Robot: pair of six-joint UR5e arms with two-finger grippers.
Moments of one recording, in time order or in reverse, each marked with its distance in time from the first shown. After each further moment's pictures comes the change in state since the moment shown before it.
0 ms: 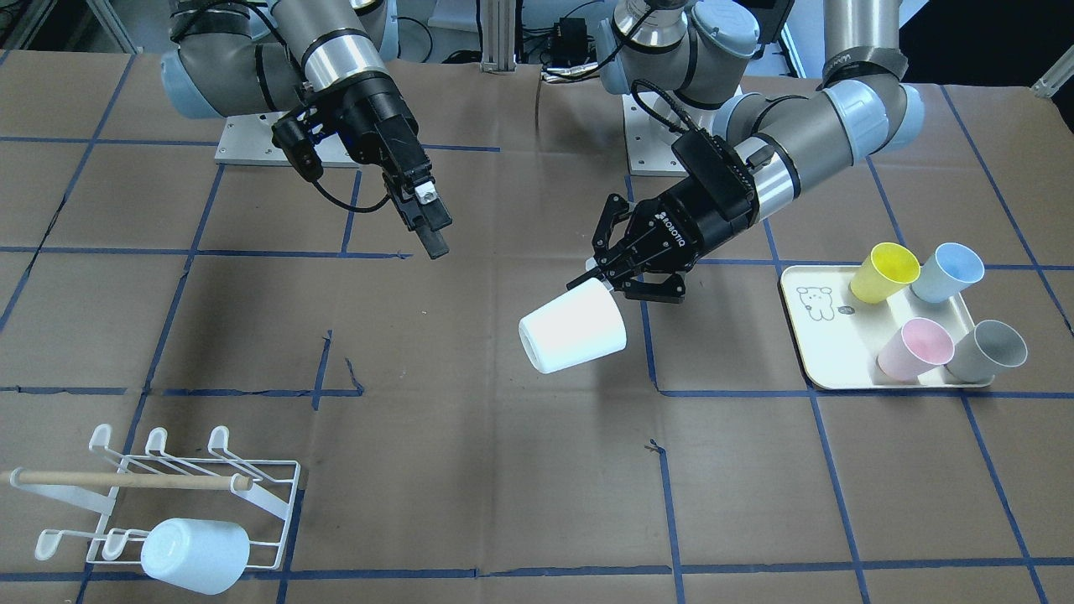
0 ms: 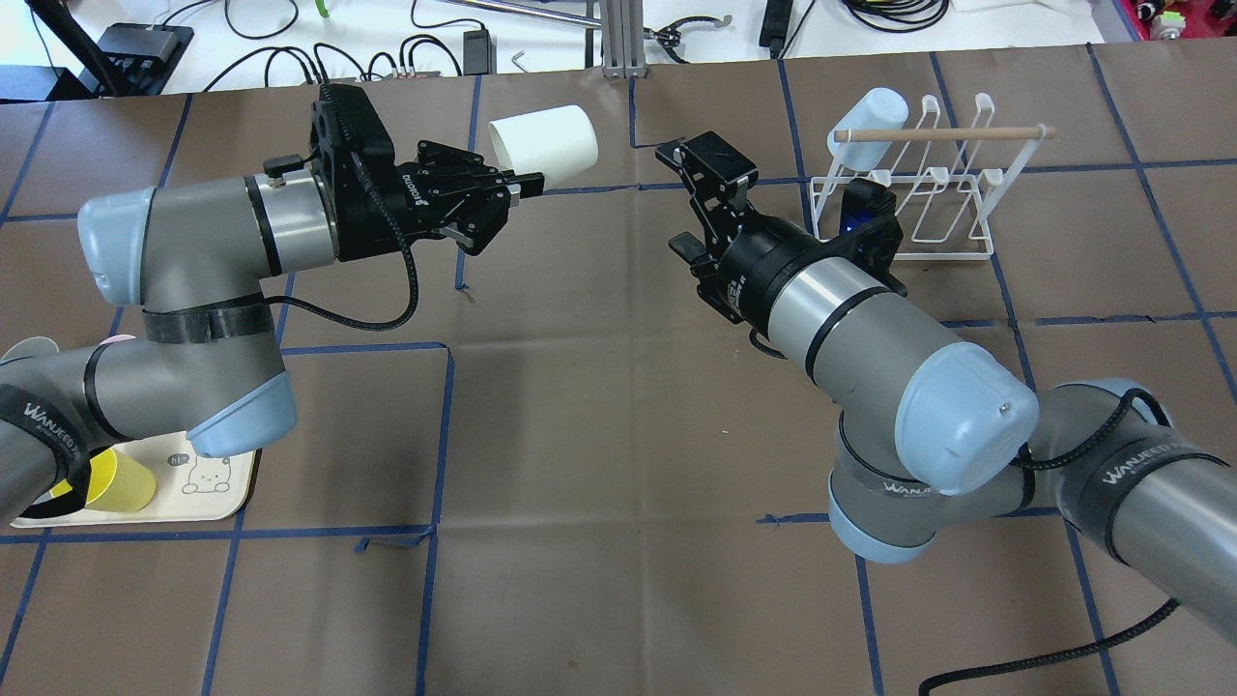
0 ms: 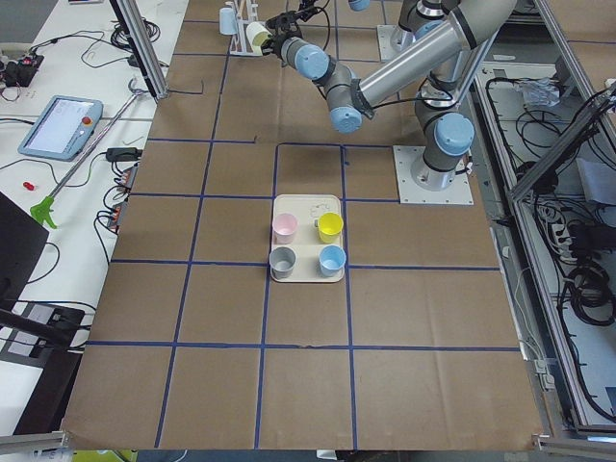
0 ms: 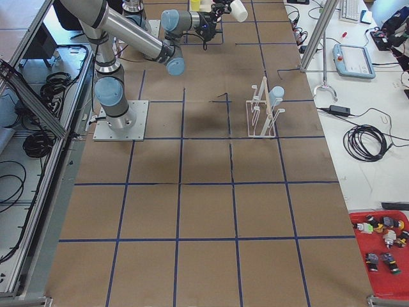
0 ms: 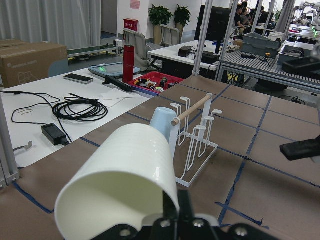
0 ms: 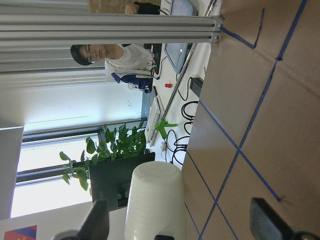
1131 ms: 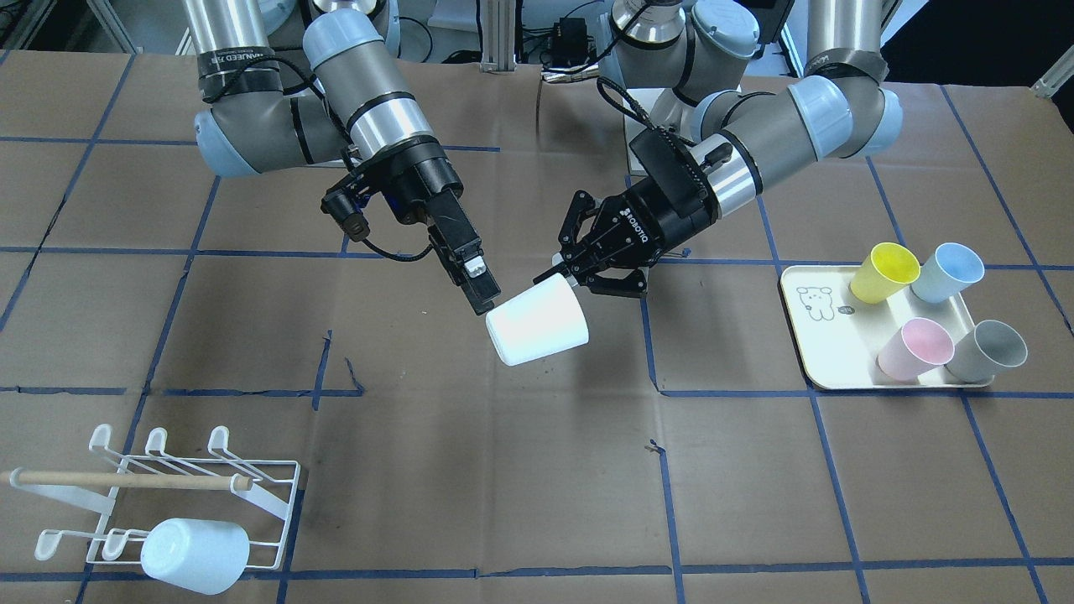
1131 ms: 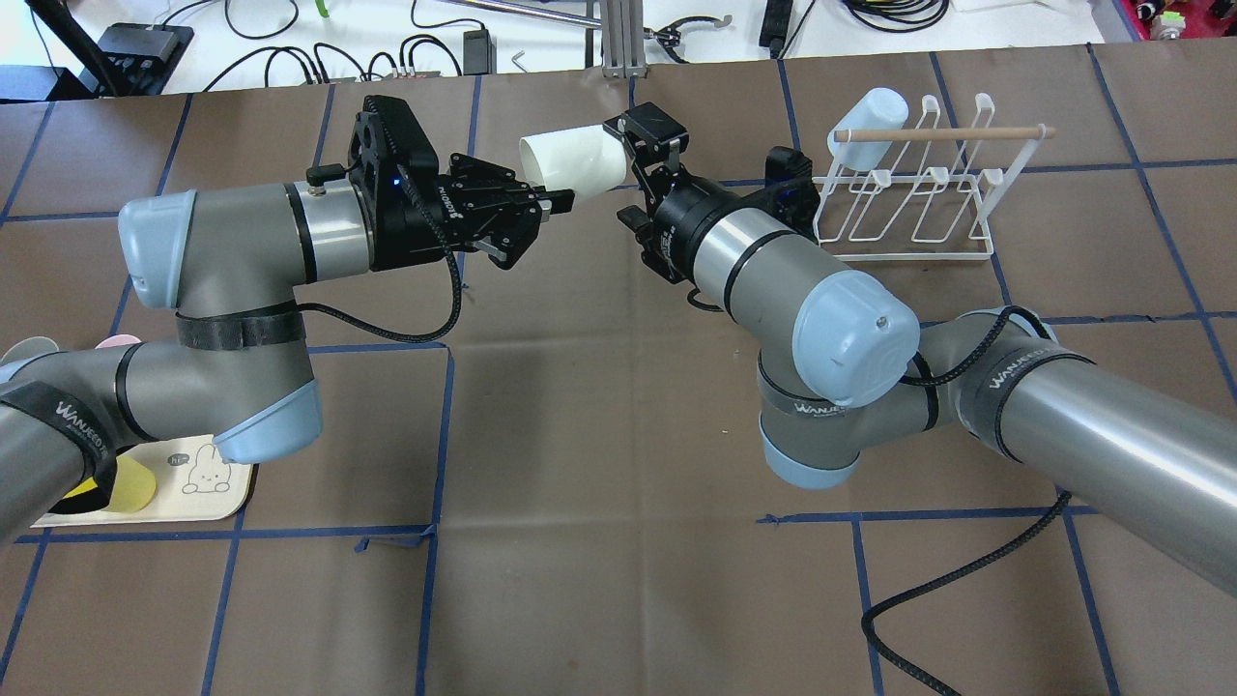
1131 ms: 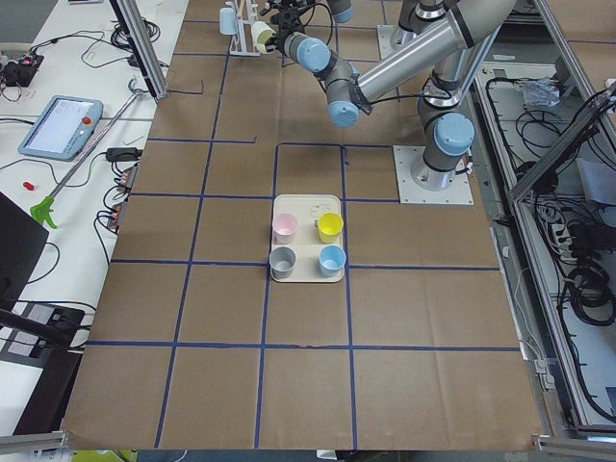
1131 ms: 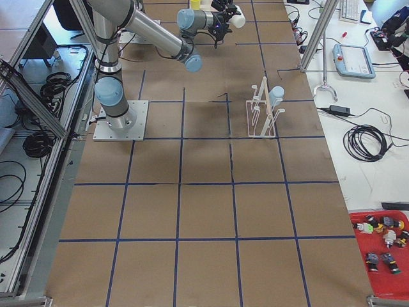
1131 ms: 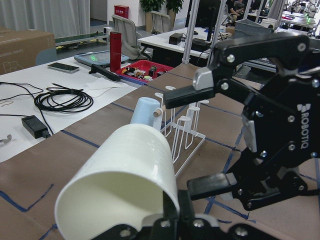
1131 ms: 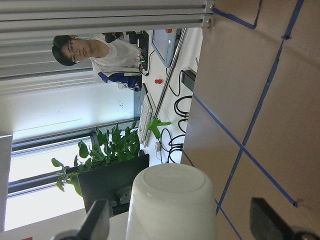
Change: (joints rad) left arm -0.051 -0.004 -0.001 0.010 0.054 -0.019; right arm 0.068 0.200 -0.176 -0.003 -0.048 0.058
